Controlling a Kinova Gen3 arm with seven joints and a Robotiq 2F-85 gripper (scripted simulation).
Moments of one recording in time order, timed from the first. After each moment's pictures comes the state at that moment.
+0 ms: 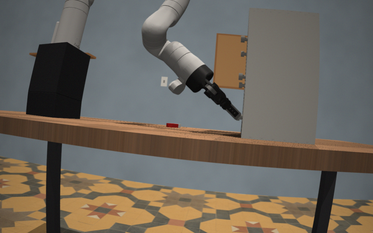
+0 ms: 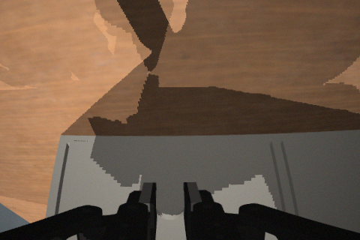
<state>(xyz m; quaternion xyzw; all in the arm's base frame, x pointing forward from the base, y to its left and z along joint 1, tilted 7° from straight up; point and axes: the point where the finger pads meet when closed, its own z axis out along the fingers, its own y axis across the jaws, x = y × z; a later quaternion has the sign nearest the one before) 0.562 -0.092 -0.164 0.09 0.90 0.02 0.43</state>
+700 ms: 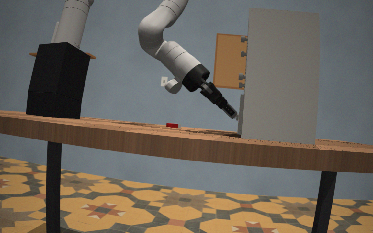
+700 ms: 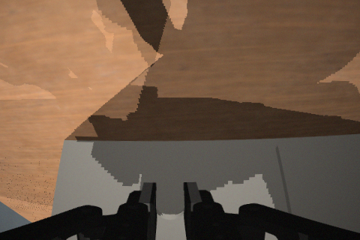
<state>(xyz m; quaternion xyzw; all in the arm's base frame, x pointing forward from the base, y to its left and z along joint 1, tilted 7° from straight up) 0.553 -0.090 -0.162 0.09 0.90 0.02 0.43</state>
